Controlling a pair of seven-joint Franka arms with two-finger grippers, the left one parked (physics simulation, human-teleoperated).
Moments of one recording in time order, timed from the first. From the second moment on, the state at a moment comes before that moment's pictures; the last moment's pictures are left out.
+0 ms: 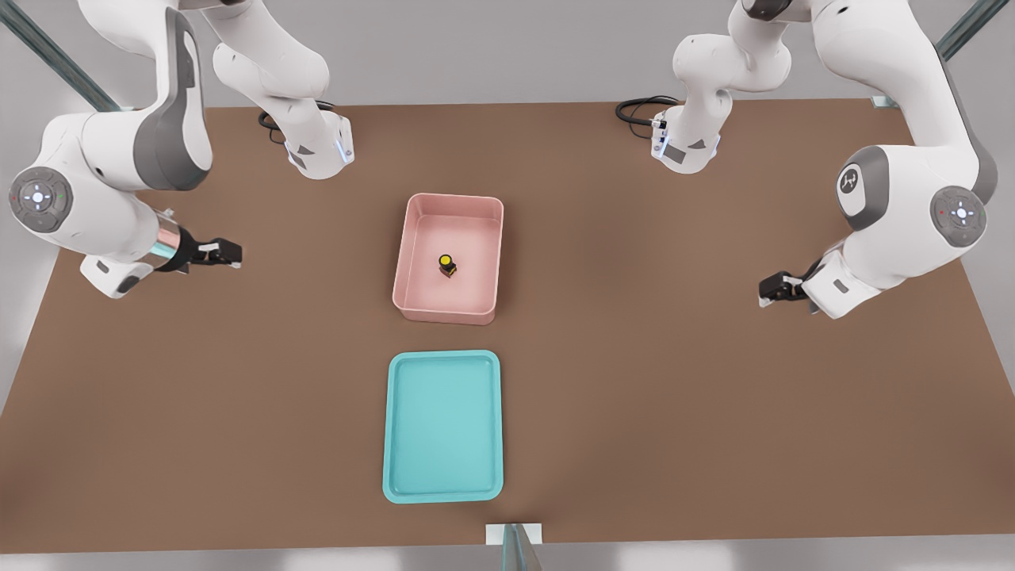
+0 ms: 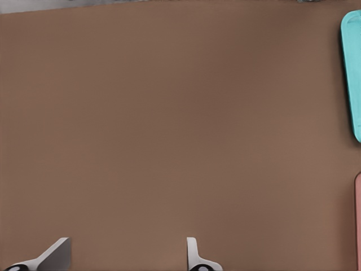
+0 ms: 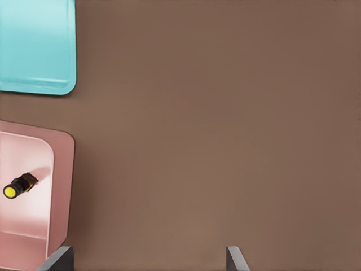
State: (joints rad) arm -0.18 0.07 0.21 -1.61 -0.01 1.47 -0.06
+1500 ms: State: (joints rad) arm 0.65 0.36 0.26 -1.96 -0.04 2.24 0.81
